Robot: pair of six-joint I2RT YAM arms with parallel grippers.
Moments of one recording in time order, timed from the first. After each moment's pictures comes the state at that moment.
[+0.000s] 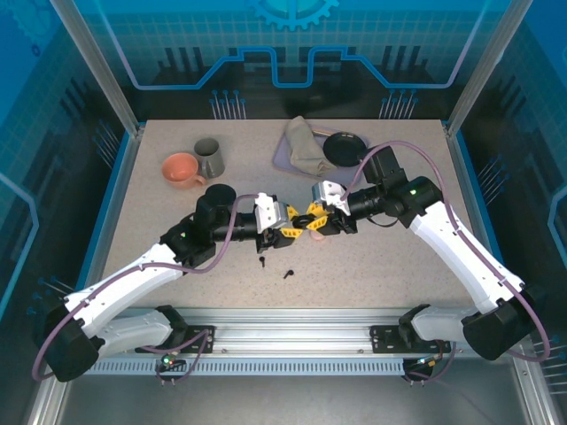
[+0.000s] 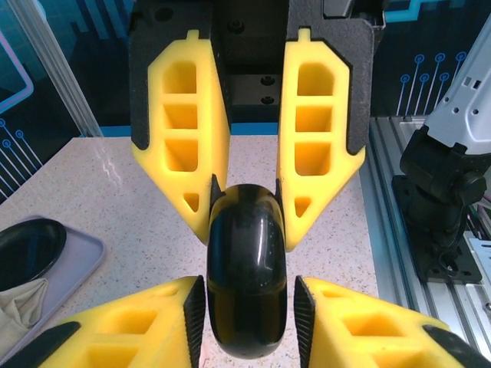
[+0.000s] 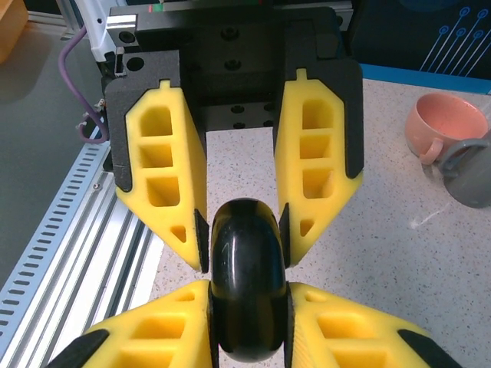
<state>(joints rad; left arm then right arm) -0.70 1.08 0.85 -0.04 0.59 0.28 0.50 1.26 1.30 -0.90 -0.88 -0.85</state>
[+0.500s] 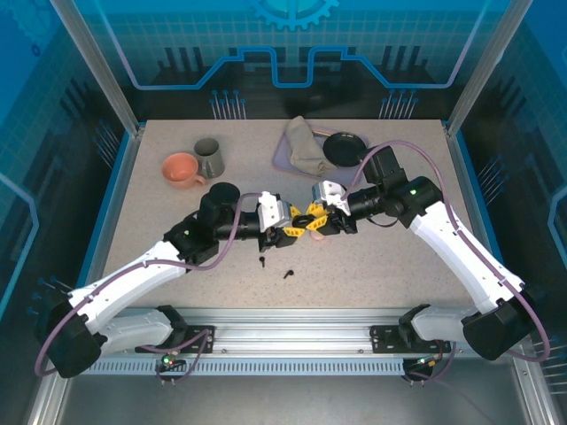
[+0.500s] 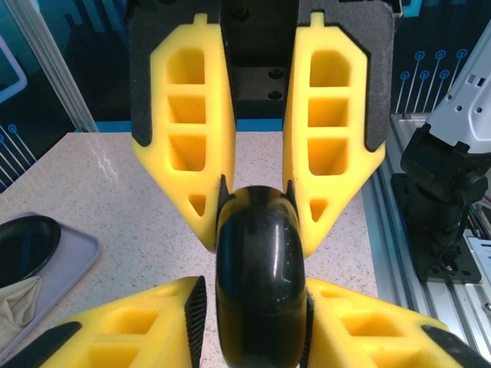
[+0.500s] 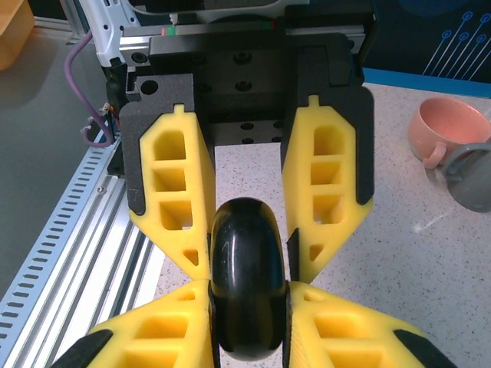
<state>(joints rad) -0.70 1.12 0.86 -0.04 0.59 0.28 0.50 1.26 1.30 -0.90 -0.89 -0.84</state>
